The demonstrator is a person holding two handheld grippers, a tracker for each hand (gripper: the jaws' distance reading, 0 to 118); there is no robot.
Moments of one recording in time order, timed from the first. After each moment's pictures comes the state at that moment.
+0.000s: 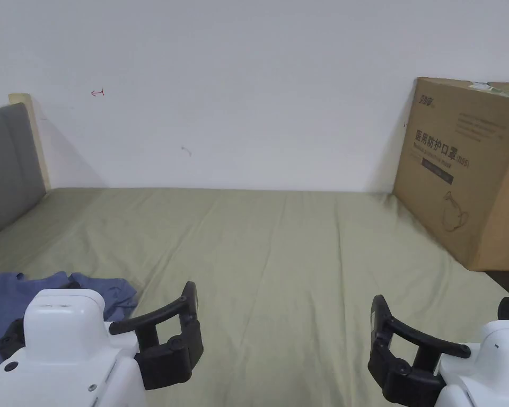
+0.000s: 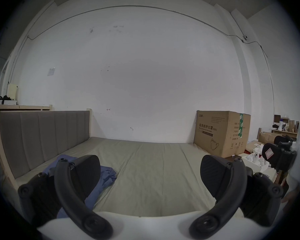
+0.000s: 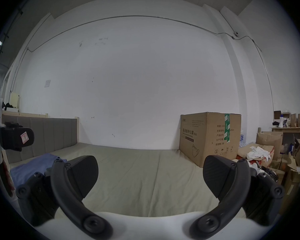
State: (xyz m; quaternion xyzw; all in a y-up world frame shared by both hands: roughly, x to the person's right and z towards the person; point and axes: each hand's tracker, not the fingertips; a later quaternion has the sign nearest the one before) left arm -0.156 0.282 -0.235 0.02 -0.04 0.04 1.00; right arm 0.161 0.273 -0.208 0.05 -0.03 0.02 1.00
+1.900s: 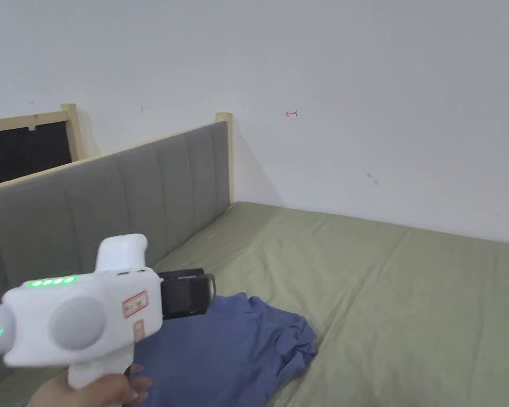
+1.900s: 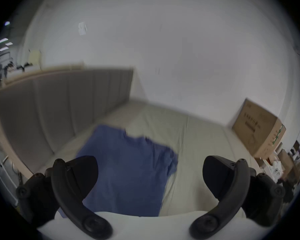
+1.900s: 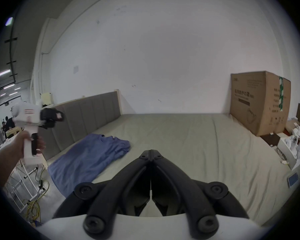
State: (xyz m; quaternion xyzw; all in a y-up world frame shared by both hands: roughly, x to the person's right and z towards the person) left arm -0.438 0.295 -0.424 -0.27 0.07 0.15 0.95; right arm 0.057 0.251 -0.314 -0.15 0.15 -0.03 0.98
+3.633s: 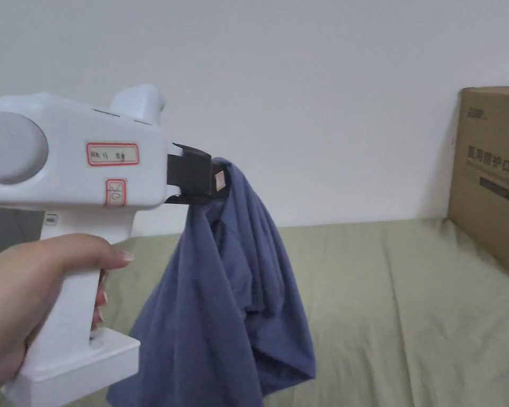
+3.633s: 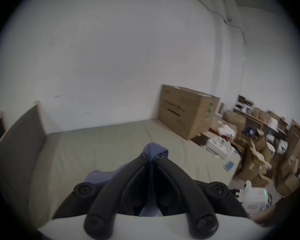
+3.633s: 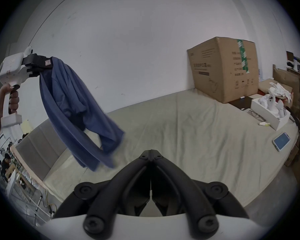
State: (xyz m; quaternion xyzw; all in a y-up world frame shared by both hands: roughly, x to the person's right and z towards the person) left arm -0.136 0.468 -0.434 -0.18 -0.30 0.00 0.94; right arm 0.202 0.241 -0.277 -0.20 0.03 -0.14 0.97
